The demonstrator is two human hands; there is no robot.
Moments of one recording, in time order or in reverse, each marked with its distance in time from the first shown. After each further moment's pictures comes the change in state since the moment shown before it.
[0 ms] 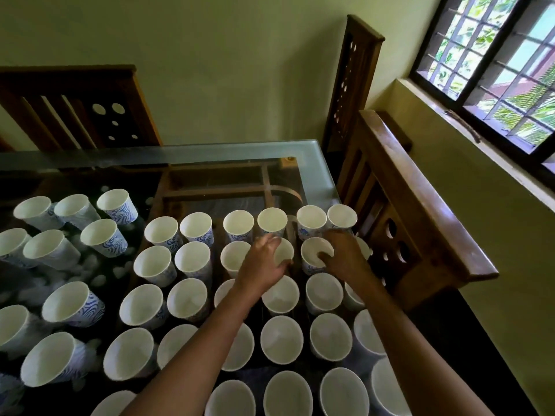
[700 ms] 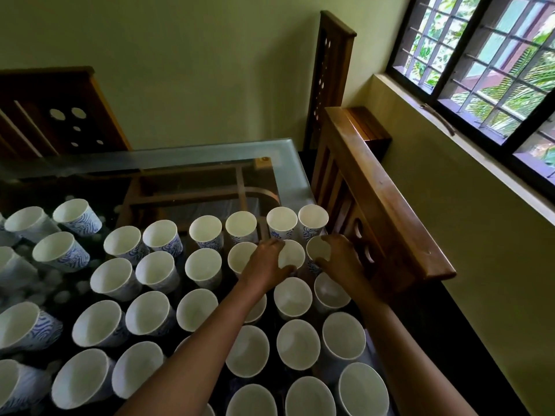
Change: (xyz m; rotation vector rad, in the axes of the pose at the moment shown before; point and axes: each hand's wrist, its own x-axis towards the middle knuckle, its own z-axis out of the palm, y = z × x) left_hand 0.032 0.046 0.047 0.054 -0.158 0.032; right_hand 0.014 0.075 -0.007 -0.108 -0.013 0.101
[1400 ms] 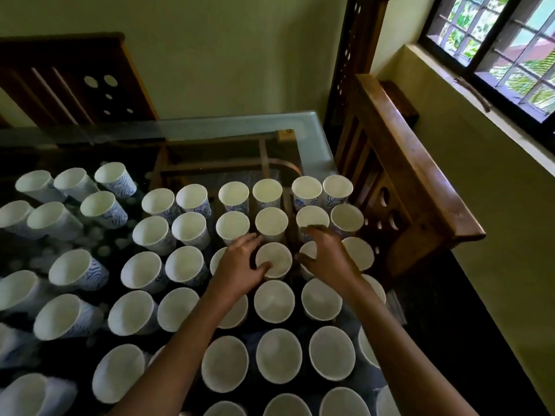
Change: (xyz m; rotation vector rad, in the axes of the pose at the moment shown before) left_hand -0.103 -0.051 -0.037 -0.091 0.132 -0.062; right_hand -0.085 -0.082 -0.002 0.199 -0.113 -0.196
